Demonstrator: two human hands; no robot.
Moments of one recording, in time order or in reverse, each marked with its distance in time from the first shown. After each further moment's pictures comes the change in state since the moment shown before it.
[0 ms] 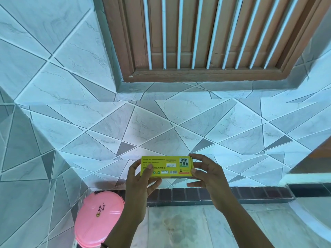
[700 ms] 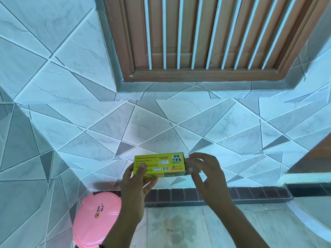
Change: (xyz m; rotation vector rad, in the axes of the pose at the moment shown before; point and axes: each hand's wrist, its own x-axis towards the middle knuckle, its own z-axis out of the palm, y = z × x) left_hand 0.001 -0.002 -0.012 -0.089 0.055 -0.004; right_hand -0.001 0.020 0.005 -0.794 0.271 -0.741
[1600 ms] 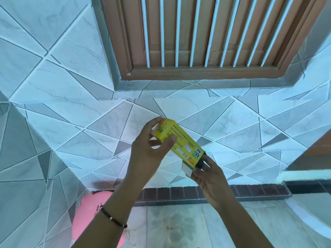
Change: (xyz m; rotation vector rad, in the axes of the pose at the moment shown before) left_hand 0.005 0.068 0.072 0.655 -0.271 0.443; right_hand 0.003 0.016 0.003 1.273 -0.085 0.815
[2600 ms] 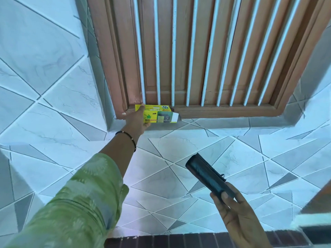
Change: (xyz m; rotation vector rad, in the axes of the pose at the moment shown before) left_hand 0.280 0.000 0.011 -0.527 0.309 -0.483; right_hand 0.047 -0.067 -0.022 0.282 0.116 -0.118
